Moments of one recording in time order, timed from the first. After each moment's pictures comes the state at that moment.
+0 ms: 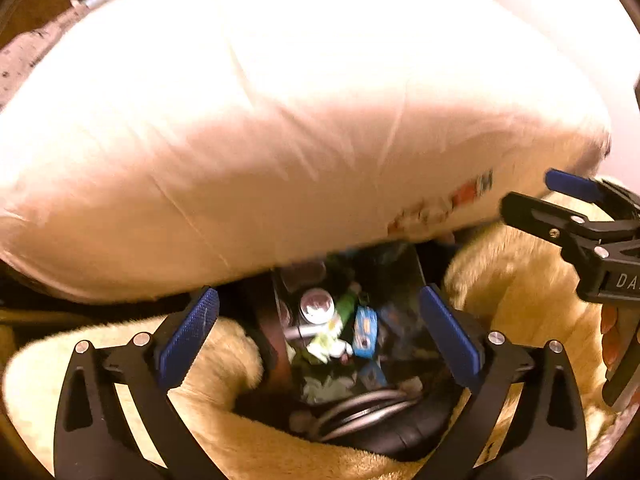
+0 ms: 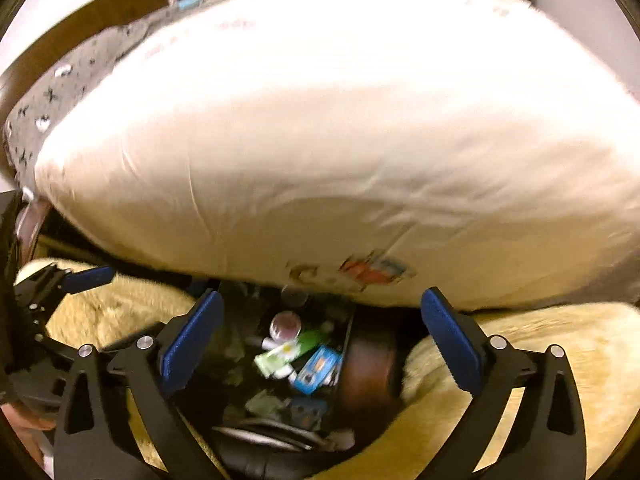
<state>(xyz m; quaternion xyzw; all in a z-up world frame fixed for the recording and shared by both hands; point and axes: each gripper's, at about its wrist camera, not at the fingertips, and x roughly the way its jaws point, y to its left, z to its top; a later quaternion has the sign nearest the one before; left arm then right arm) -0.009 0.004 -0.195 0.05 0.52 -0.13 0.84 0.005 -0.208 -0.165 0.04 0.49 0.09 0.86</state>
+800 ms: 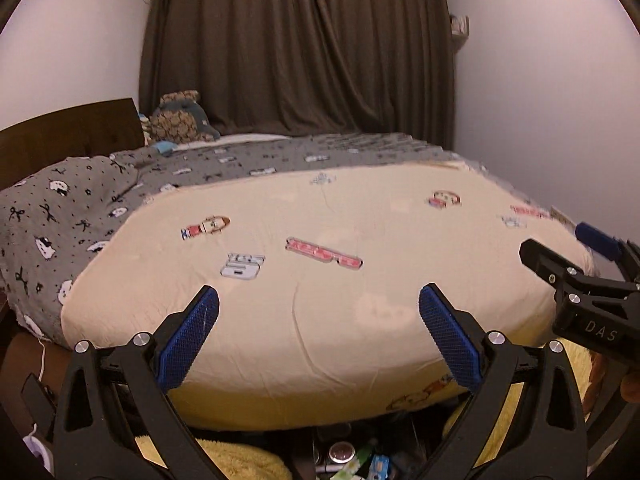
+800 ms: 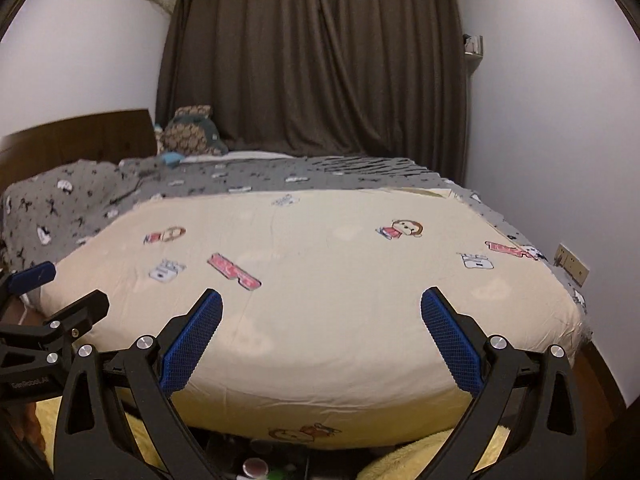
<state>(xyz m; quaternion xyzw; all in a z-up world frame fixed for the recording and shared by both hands) -0.049 -0.001 -0.002 0.04 0.24 -0.06 0.97 -0.046 -0.221 0.009 0.02 0.21 0.01 0.98</state>
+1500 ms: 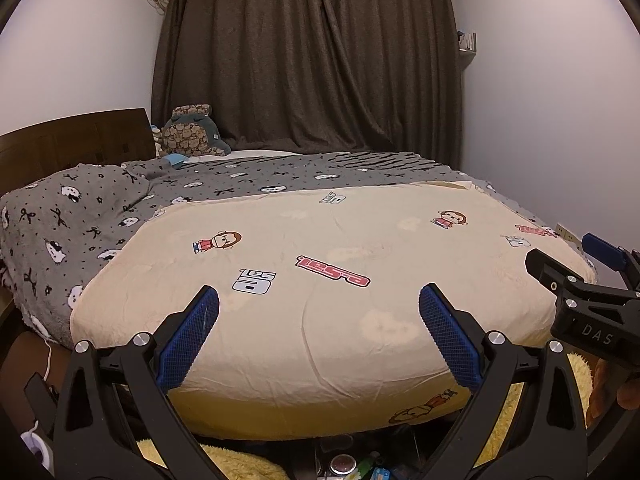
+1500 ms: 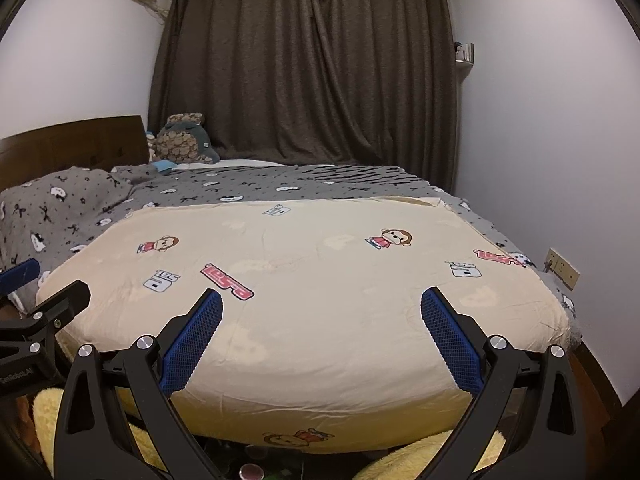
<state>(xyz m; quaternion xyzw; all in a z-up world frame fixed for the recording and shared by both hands) -0.059 0.005 0.008 0.03 0.21 -0.05 0.98 -0.053 -0.219 0.019 0.01 0.20 -0.01 0.98</state>
